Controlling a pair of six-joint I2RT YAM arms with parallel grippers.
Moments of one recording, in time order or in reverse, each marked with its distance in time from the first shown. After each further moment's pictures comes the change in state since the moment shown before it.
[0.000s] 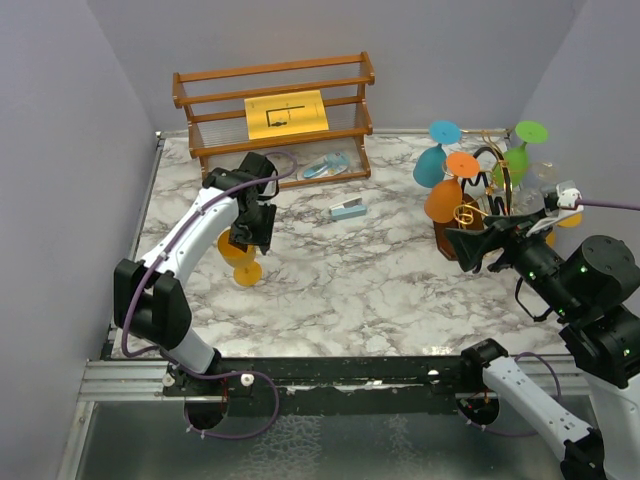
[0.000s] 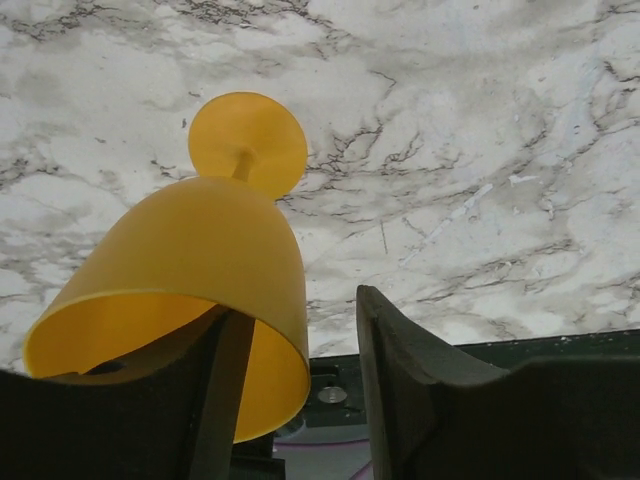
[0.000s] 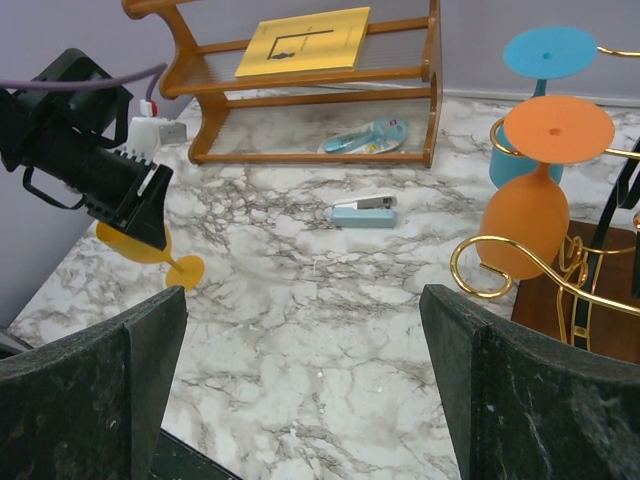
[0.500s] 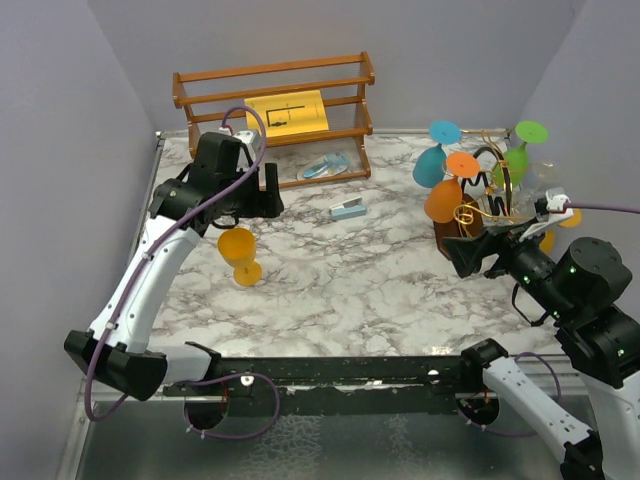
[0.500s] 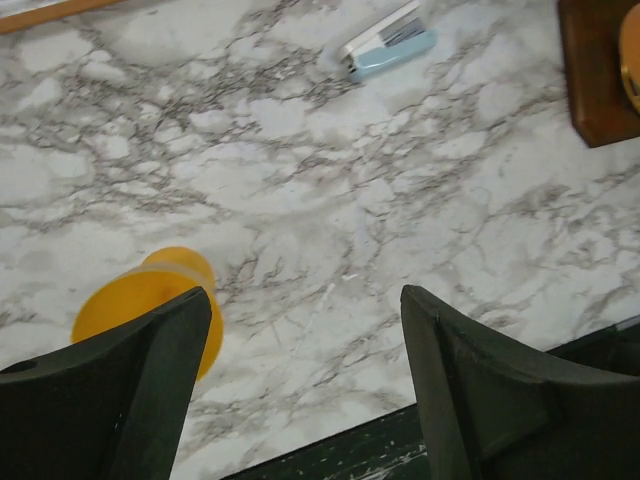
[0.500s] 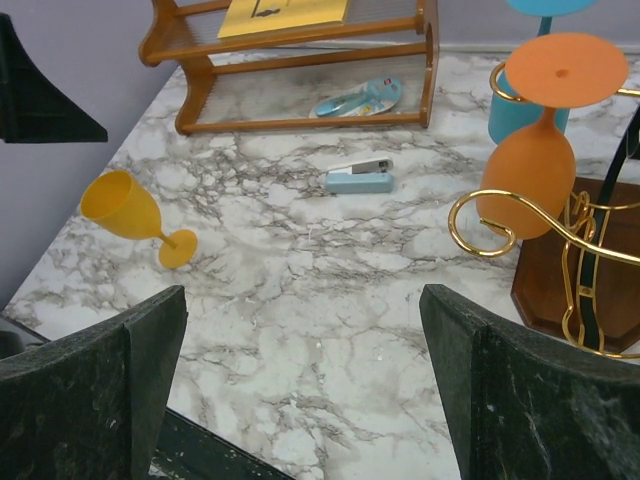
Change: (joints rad) left arm 0.000 -0.254 0.135 0.142 0.098 -0.053; right arm 0.000 -0.021 -0.037 -0.053 0.004 0.014
